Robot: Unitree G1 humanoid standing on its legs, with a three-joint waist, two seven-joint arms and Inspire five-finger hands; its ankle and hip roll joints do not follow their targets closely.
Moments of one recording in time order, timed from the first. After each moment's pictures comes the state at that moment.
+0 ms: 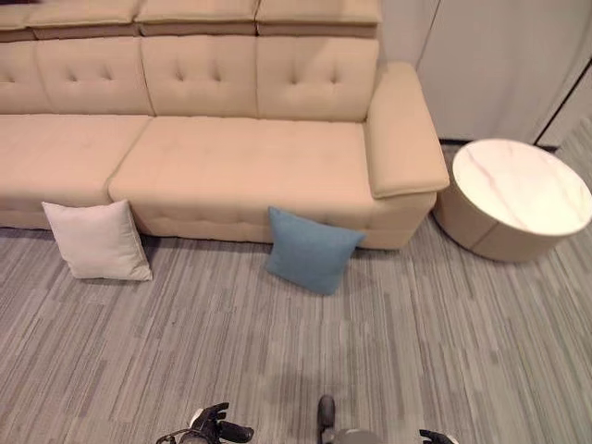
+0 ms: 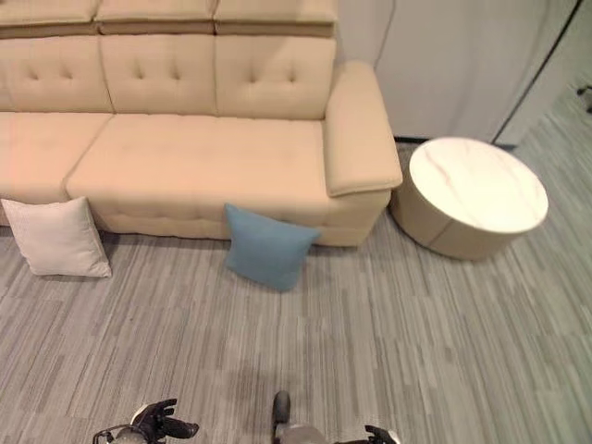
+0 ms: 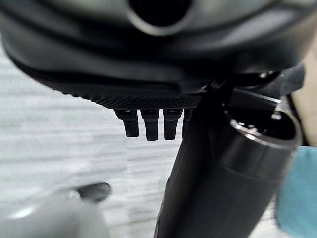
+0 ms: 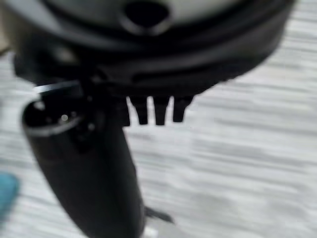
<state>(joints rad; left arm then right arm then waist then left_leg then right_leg) -0.10 0.18 -0.16 1.29 -0.12 -0.07 0.09 -0.05 -0.27 0.15 1.27 0.13 -0.05 -0.14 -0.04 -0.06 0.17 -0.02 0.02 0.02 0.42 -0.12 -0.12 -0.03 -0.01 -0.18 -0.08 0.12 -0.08</state>
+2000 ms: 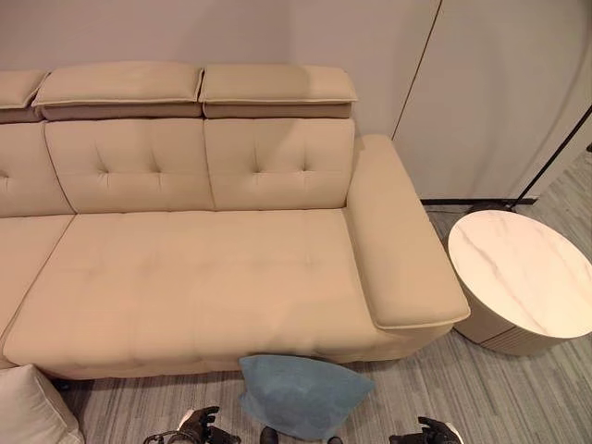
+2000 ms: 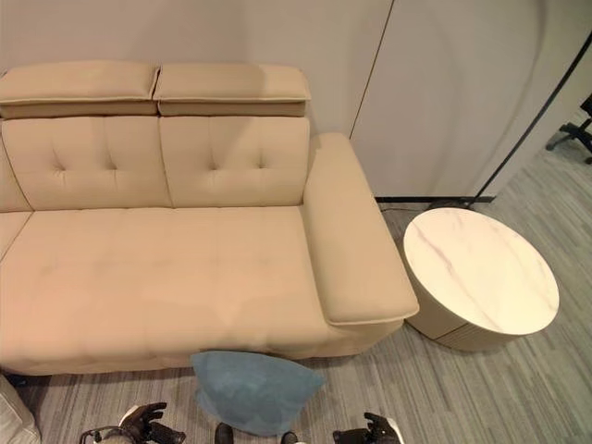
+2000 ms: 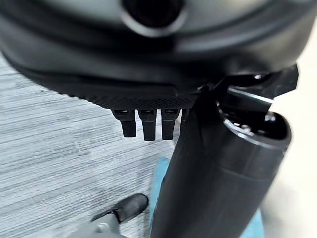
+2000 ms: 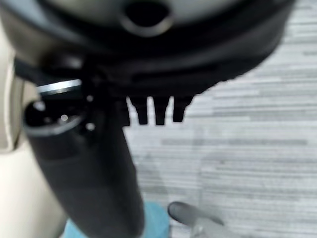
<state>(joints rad) -0.06 0.26 -0.23 1.29 -0.08 -0.06 0.08 -0.06 -0.27 0.17 1.28 0.13 -0.05 -0.14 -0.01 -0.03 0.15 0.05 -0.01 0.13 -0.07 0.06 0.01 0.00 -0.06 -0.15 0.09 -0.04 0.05</state>
